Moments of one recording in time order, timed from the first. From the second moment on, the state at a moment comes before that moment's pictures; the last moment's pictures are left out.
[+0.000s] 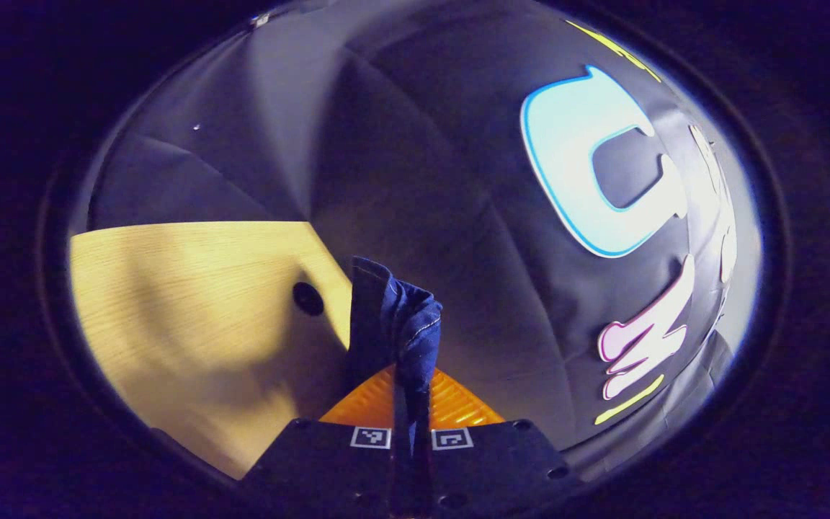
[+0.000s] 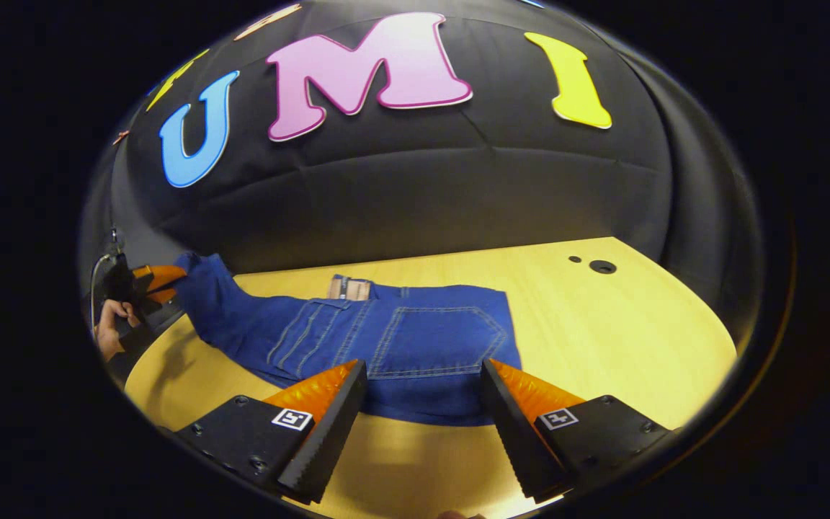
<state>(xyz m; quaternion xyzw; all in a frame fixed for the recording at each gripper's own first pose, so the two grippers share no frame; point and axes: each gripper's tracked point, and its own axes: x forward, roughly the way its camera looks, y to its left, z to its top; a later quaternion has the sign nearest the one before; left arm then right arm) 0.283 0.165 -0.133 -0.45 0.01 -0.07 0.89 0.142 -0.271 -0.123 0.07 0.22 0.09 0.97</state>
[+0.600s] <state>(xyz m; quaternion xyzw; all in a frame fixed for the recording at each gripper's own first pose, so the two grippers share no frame) 0.252 -0.153 -0.056 -0.41 0.05 -0.24 0.88 0.154 -0.363 -0.115 0.08 0.20 0.04 0.98</state>
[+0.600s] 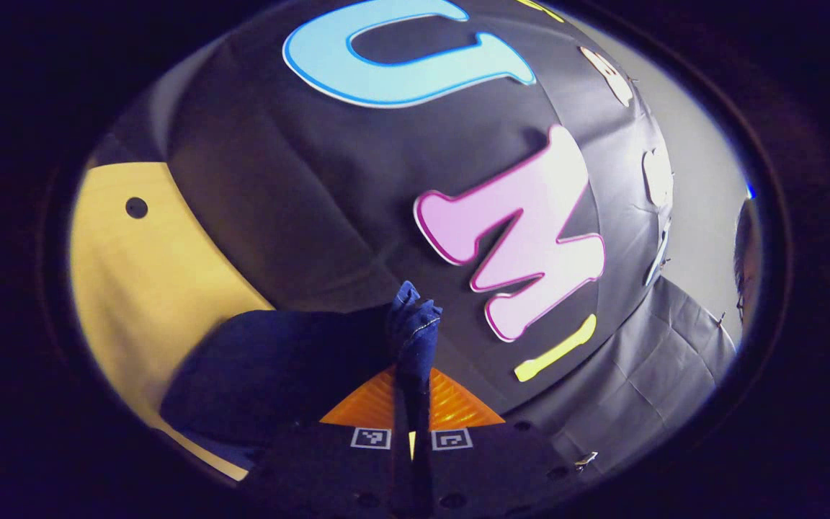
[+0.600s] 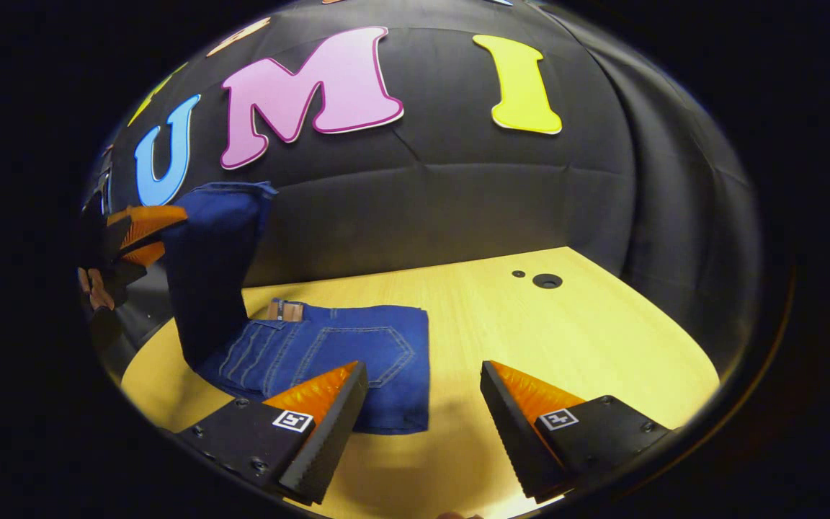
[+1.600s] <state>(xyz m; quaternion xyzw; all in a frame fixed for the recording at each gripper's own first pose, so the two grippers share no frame) 0.131 -0.264 -0.101 -0.16 0.14 -0.26 0.94 0.068 -0.438 -0.013 0.10 0.19 -0.02 0.98</state>
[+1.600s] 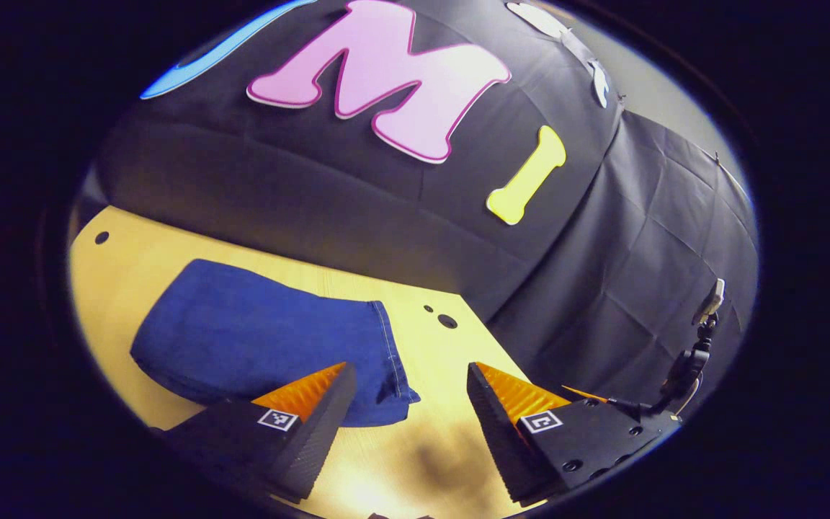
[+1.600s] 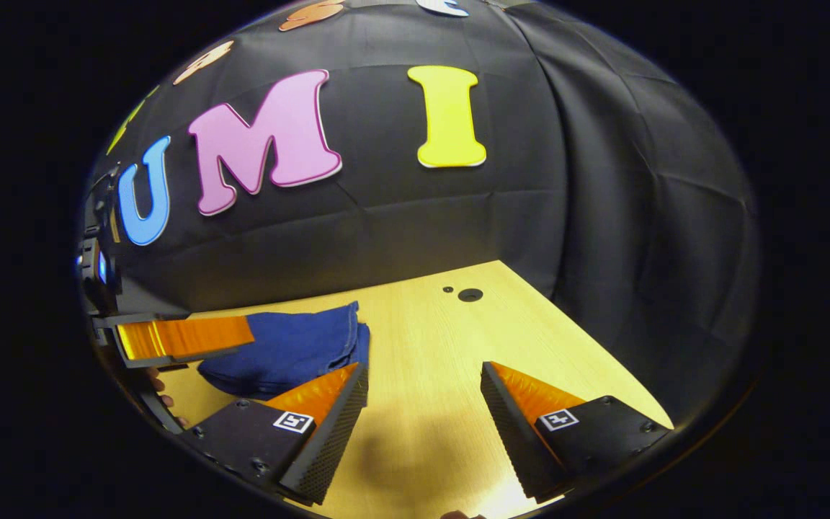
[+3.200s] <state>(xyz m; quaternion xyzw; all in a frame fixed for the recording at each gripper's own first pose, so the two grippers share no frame) -0.152 -0.005 0.009 -0.03 -0.03 -0.02 1.00 -0.103 0.031 0.040 0.05 0.00 0.02 1.00</state>
